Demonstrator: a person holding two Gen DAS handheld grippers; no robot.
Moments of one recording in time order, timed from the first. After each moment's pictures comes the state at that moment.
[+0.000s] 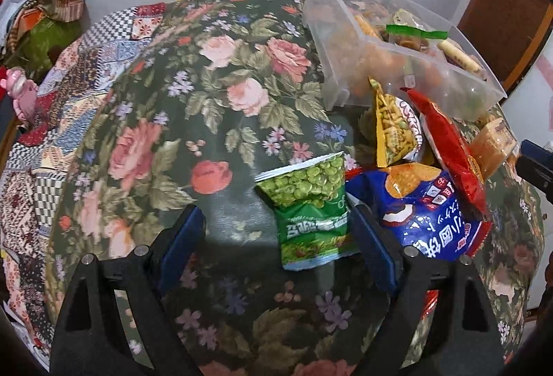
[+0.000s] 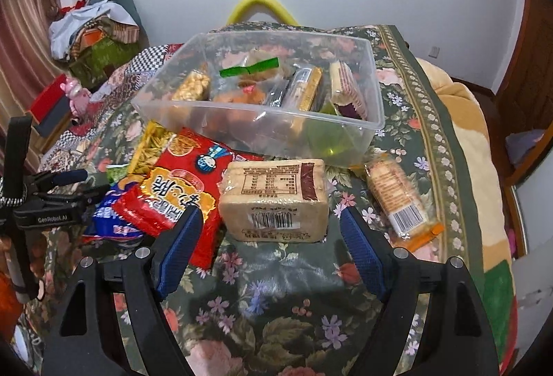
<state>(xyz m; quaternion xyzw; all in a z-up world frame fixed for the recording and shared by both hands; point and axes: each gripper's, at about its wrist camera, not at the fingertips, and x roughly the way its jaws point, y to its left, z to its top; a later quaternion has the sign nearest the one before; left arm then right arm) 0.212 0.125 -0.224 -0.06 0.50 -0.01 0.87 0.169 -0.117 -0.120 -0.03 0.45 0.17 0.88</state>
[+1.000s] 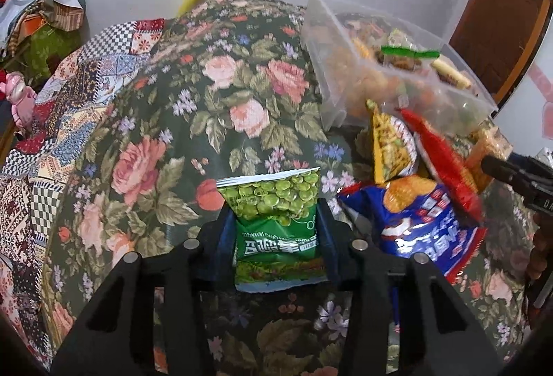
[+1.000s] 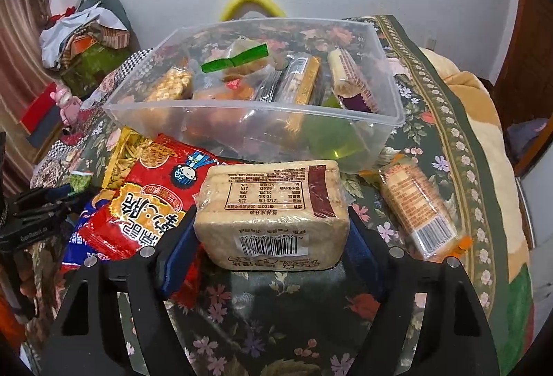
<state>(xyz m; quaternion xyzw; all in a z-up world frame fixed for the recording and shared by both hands) 0.205 0.132 -0.212 -0.07 0.46 -0.02 0.89 0.184 -0.118 -0.136 -0.01 0.45 0.17 0.88</state>
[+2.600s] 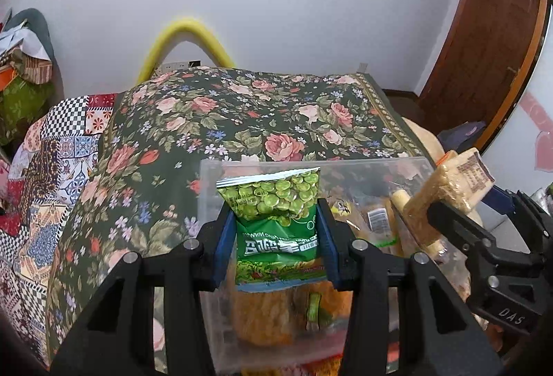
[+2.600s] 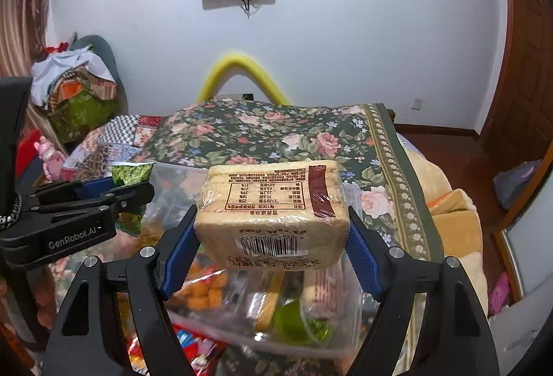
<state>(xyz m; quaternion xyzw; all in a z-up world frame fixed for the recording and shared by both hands) 0.378 0.047 -0.129 -0.06 0.40 -0.05 0.91 0.279 -0.104 -0.066 -0.02 0.35 0.14 0.93</state>
